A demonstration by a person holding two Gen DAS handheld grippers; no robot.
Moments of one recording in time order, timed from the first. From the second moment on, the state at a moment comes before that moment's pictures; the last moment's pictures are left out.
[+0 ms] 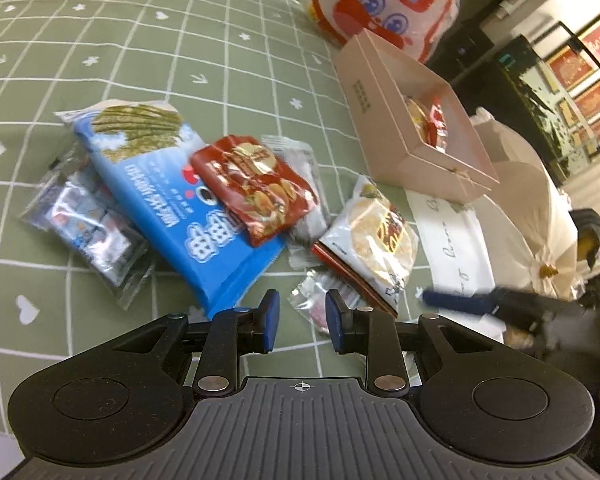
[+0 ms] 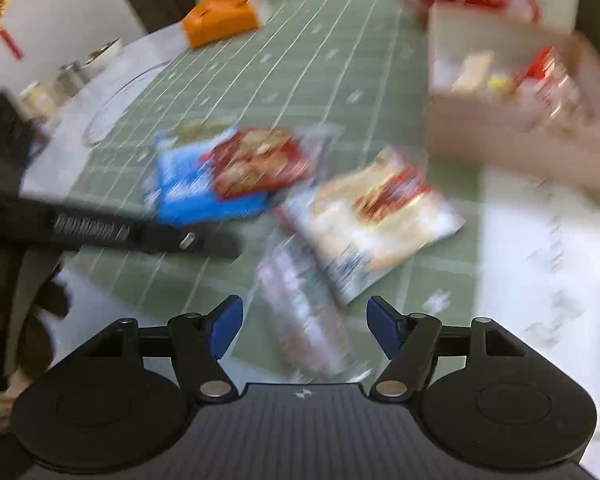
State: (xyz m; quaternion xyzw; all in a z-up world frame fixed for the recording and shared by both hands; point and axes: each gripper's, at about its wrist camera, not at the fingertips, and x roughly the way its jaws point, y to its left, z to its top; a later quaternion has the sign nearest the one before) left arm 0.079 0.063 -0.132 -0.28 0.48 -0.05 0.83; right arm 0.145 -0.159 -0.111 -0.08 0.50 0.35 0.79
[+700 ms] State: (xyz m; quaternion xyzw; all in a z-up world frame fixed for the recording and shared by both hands) left arm 0.072 0.035 -0.144 -0.28 0.52 -0.05 0.81; right arm 0.209 -0.130 -0.124 -0.11 0.49 0.14 0.85
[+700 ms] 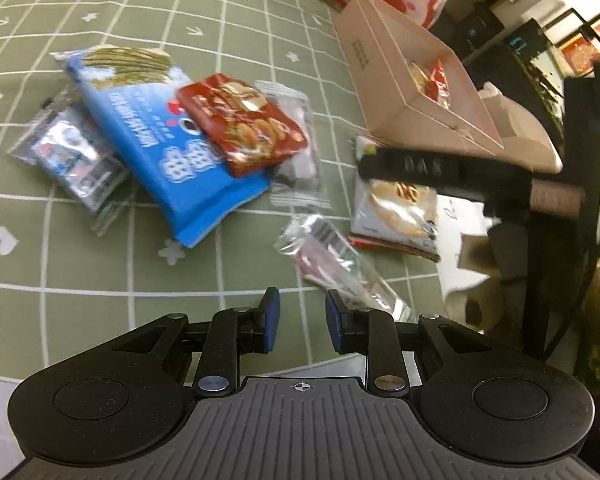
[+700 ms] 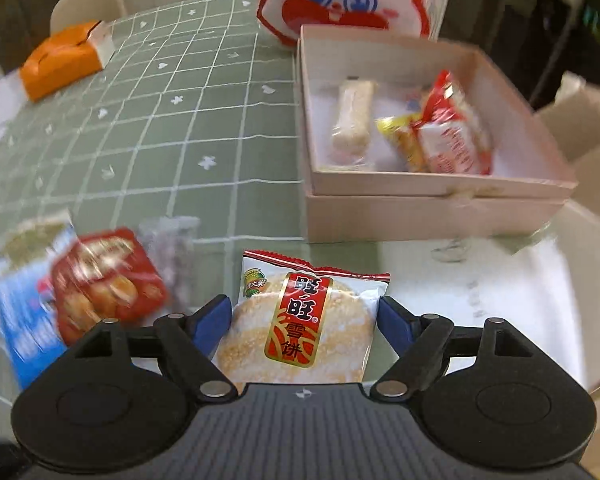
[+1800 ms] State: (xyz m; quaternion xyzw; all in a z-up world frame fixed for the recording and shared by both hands) left arm 0.128 -0.090 -0.127 -0.05 0.54 -0.11 0.83; right arm 0.177 -0.301 -0.131 0.06 0.49 0.12 0.86
